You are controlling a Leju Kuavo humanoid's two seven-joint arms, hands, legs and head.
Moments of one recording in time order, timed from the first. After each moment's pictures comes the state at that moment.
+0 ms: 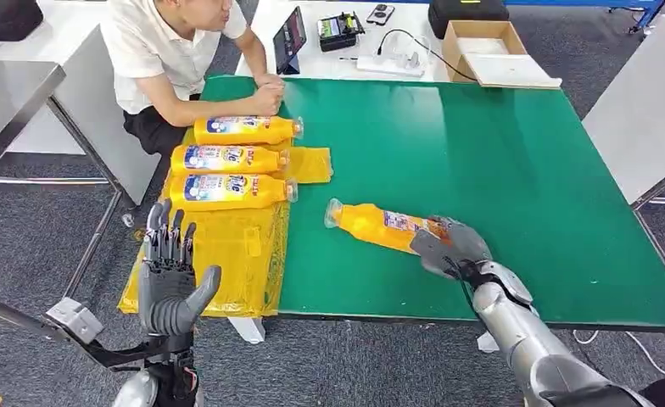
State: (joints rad) left arm 0.13 -0.13 -0.34 -1.74 0.18 0.12 -0.42; right arm -0.63 -0.08 0.32 -0.42 0.81 -0.03 -0.34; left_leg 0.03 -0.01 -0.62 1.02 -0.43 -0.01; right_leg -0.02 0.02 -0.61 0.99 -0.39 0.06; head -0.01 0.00
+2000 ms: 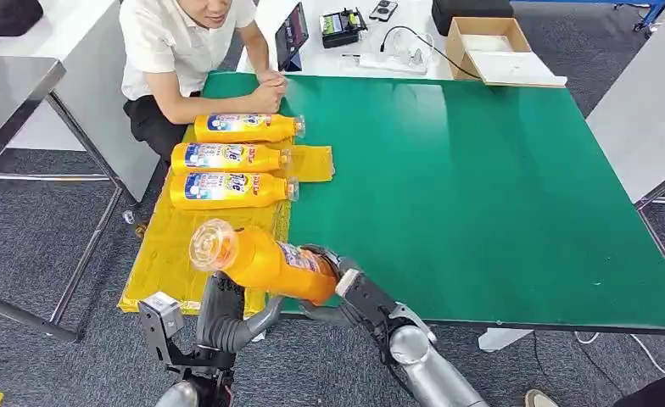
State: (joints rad) left arm 0.10 -0.10 -0.51 -1.57 0.11 0.17 -0.35; right arm -0.31 0.10 0.57 -1.00 0.29 0.19 -0.51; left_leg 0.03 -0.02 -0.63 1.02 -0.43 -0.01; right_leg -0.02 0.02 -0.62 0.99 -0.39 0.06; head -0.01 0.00
